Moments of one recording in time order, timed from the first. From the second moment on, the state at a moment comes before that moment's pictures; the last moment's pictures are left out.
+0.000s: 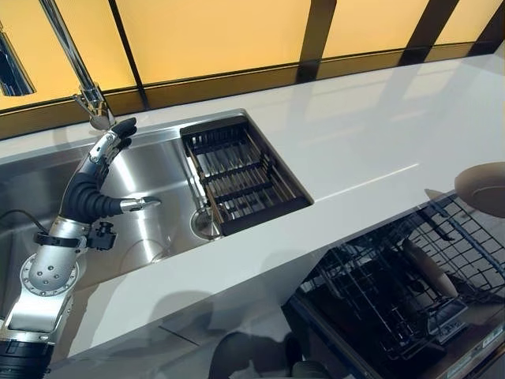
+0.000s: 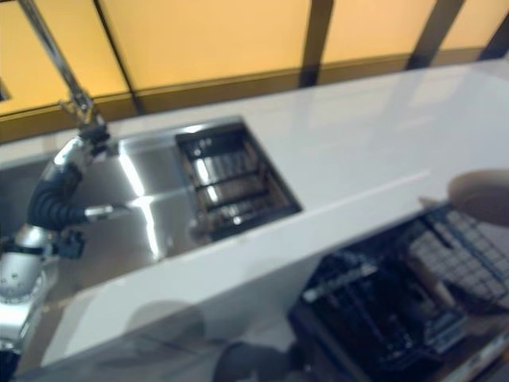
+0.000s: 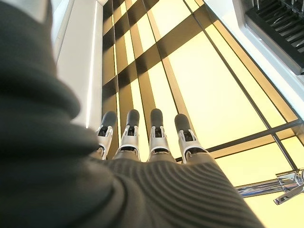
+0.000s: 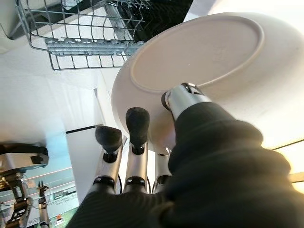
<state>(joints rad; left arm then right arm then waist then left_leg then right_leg) 0.01 0.84 0.11 -0.13 -0.30 -0.50 -0.01 0.00 -1.38 -0.41 0.48 0.13 0.32 0.35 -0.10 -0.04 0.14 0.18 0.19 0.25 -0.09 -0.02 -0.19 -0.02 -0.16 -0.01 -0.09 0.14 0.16</state>
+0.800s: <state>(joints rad) -0.05 0.84 0.03 -0.11 -0.29 -0.43 0.09 0.02 -1.27 -0.40 0.47 0.13 0.40 0.48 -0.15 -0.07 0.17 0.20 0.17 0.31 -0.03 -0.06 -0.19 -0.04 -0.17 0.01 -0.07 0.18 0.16</state>
